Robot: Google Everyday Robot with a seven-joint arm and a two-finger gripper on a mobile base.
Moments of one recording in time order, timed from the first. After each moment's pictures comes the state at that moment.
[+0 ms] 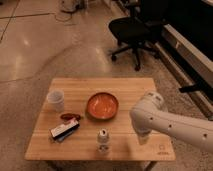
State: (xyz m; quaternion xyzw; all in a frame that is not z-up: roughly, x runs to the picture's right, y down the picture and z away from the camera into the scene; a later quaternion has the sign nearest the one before) arm 0.125 0.221 0.702 -0.30 -0.02 -0.16 0.94
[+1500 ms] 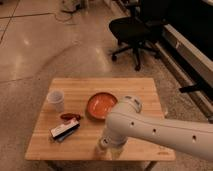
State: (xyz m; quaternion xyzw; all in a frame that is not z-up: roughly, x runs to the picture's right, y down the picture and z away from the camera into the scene) arm 0.029 0.253 0.616 -0.33 -0.15 -0.18 0.91
